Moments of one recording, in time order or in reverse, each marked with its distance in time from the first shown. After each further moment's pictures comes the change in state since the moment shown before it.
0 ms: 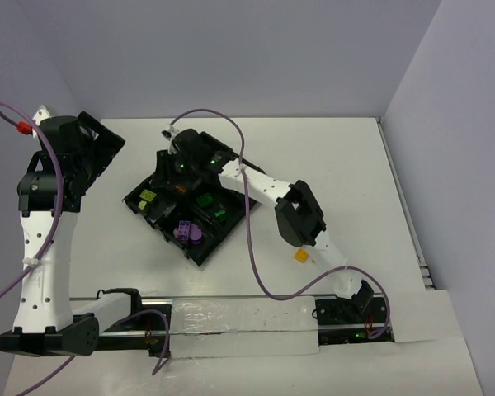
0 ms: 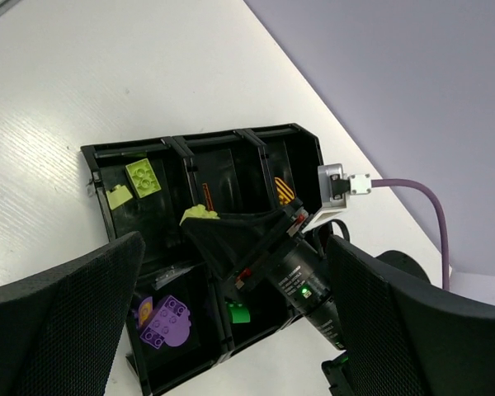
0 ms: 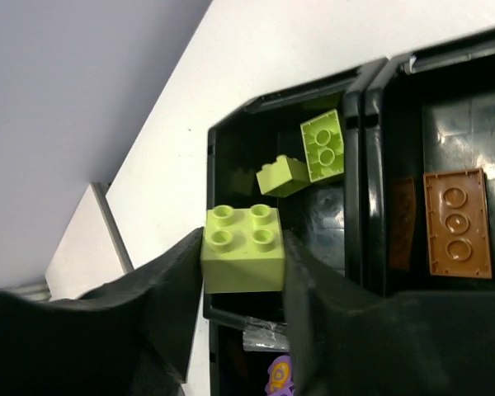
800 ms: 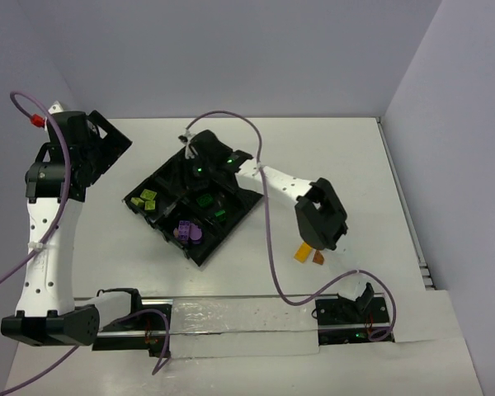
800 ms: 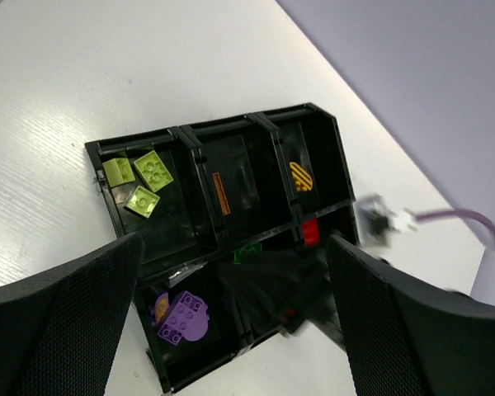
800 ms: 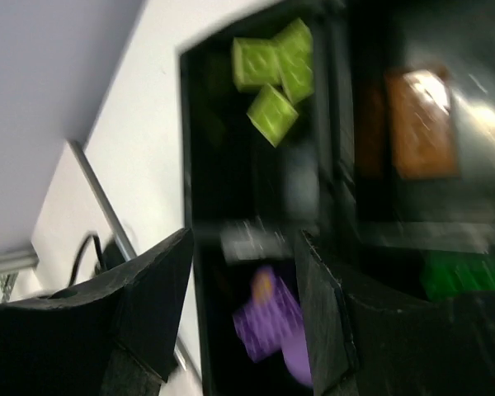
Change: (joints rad) left arm 0.000 0.060 0.000 0.001 0.040 0.066; right arm -0.031 -0.208 -0.263 -0.066 0.002 -0.050
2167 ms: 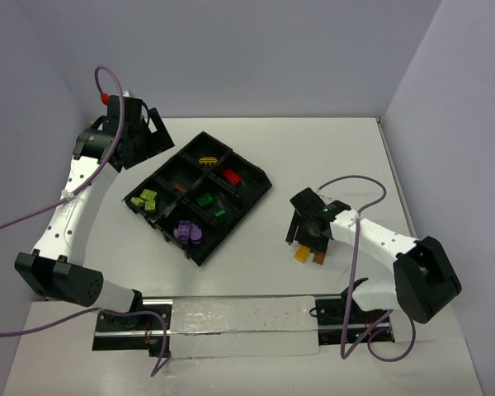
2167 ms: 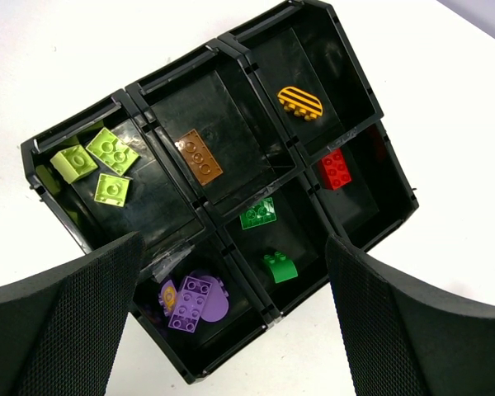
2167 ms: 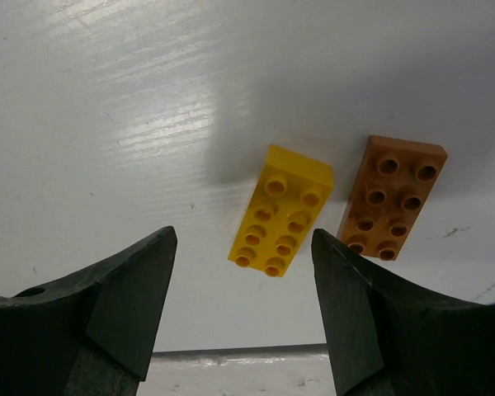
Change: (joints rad) left arm -0.232 0.267 0.103 -0.014 -0.010 0.144; right arm -0.281 -0.921 -1.216 -0.370 0.506 0.354
